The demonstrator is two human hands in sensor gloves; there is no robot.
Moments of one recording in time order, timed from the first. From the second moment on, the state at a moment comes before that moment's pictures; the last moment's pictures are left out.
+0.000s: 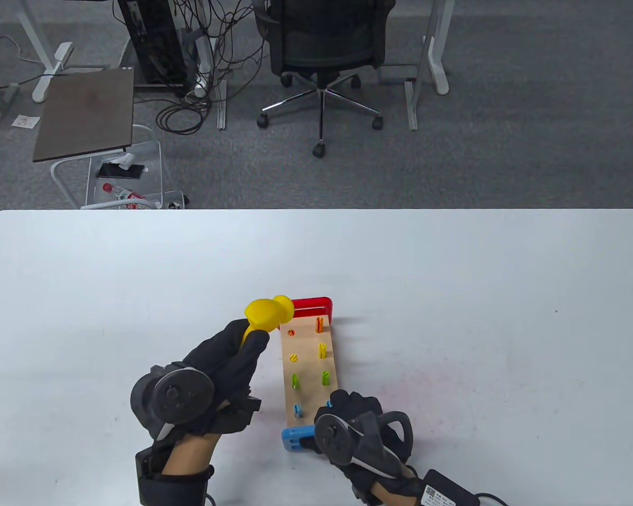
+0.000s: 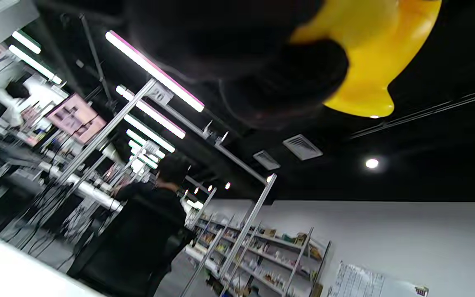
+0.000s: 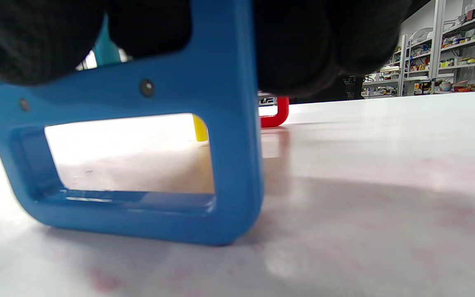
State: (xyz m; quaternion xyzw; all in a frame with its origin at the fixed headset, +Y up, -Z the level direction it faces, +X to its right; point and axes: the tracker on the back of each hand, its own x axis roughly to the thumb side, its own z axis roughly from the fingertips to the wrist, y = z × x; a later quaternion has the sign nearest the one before) left_hand -0.196 -0.613 -0.230 0.29 -0.15 0.30 0.90; right_hand 0.032 -0.730 -0.195 0.17 -0.02 0.98 0.07
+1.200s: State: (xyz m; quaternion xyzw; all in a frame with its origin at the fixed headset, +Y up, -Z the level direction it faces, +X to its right) left_hand -0.200 -0.560 -0.189 0.38 -0.18 0.34 0.84; right_hand 0.031 -0.729 -0.195 0.17 -0.01 0.98 0.07
